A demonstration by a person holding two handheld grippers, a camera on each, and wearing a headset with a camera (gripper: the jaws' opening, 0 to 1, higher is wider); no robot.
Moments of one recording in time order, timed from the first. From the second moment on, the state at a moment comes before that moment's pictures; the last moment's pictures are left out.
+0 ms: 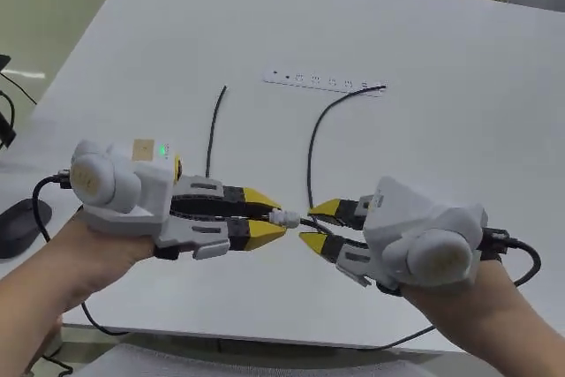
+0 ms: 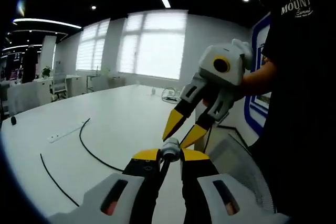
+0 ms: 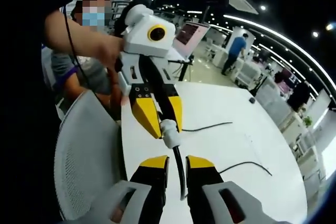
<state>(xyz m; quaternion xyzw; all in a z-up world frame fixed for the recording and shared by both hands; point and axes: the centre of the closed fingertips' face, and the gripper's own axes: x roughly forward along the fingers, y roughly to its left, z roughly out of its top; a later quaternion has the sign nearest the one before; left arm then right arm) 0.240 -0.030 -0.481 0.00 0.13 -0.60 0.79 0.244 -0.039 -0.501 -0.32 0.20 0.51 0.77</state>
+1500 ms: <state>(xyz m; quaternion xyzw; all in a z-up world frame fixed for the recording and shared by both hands) 0.256 -0.031 -0.485 0.02 0.14 -0.59 0.80 0.276 -0.073 -0.516 -0.25 0.23 0.44 0.83</state>
